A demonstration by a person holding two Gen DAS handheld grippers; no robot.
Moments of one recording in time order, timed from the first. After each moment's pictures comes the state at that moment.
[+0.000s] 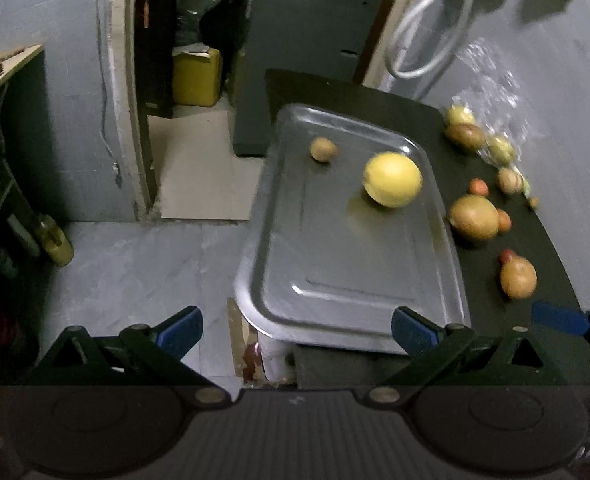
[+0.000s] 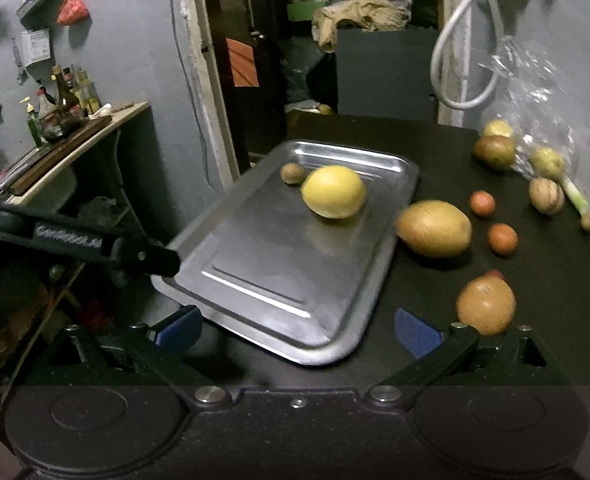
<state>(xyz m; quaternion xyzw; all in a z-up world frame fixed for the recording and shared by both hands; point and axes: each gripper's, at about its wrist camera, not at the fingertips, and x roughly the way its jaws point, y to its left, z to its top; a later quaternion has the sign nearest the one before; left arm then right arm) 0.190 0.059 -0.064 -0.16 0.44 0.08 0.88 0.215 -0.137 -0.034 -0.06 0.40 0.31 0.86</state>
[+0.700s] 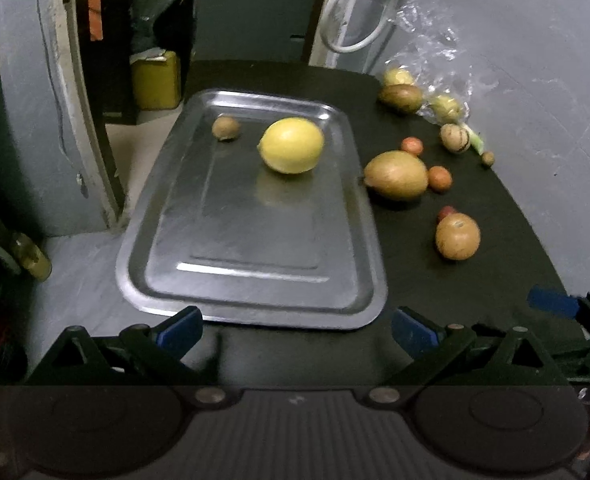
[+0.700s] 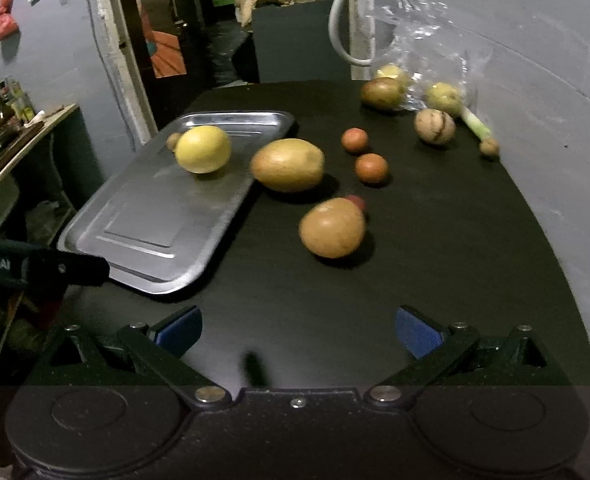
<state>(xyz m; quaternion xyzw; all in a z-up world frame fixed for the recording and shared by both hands) 0.205 -0.024 -0.063 -0.13 0.45 0.05 0.88 0.229 -0.233 -0.058 -0.05 0.43 0.23 0.87</state>
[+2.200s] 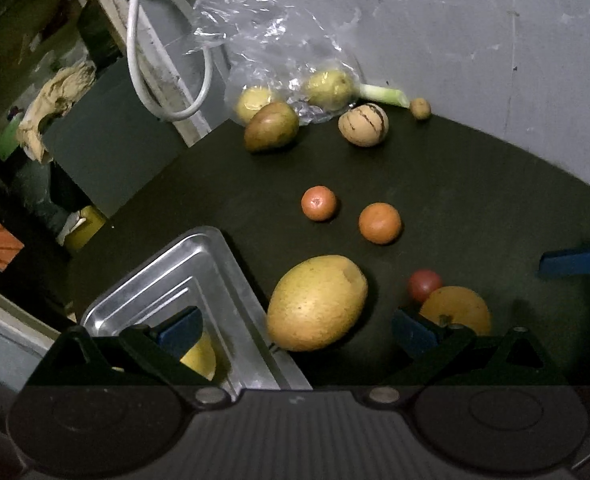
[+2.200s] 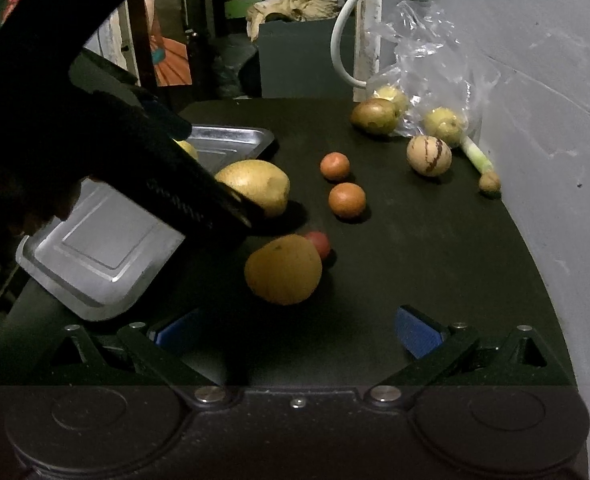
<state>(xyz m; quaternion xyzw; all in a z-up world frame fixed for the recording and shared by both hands) 0.368 -0.134 -0.078 0.21 0.43 -0.07 0.87 0.275 -0.237 -0.080 -0.08 0.39 0.25 0.88</state>
